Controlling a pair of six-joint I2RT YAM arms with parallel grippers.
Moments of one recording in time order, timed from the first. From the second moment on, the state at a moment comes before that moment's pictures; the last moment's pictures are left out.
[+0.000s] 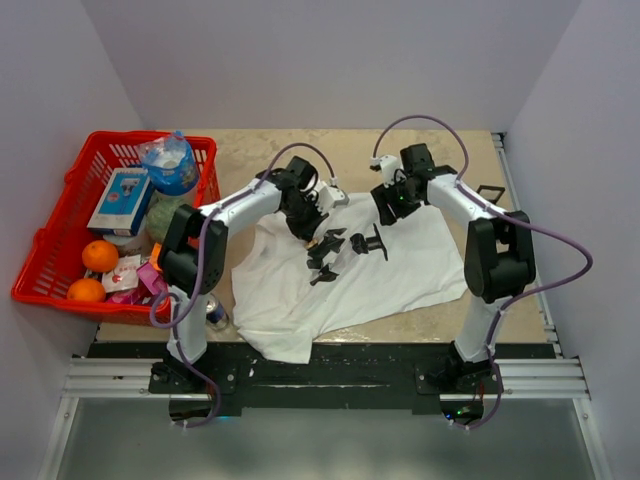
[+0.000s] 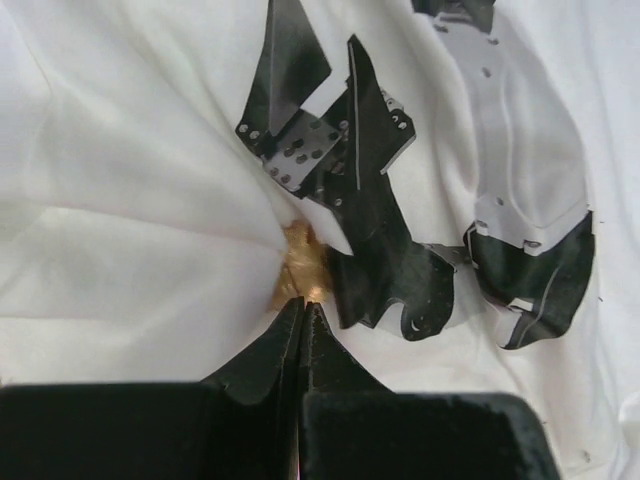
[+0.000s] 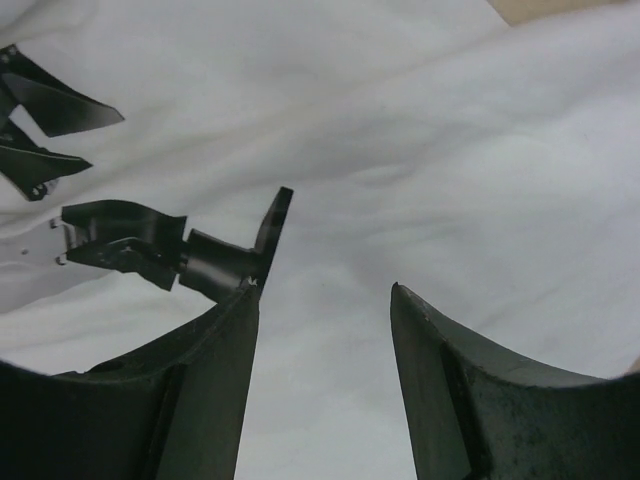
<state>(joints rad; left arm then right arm) -0.53 2.04 1.57 -0.74 0.37 0.49 0.22 1.89 1.42 -0.62 -0.23 -0.33</state>
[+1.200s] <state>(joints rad) -0.51 2.15 1.65 -0.76 0.35 0.47 0.29 2.02 1.61 -0.66 -0.33 -0.26</state>
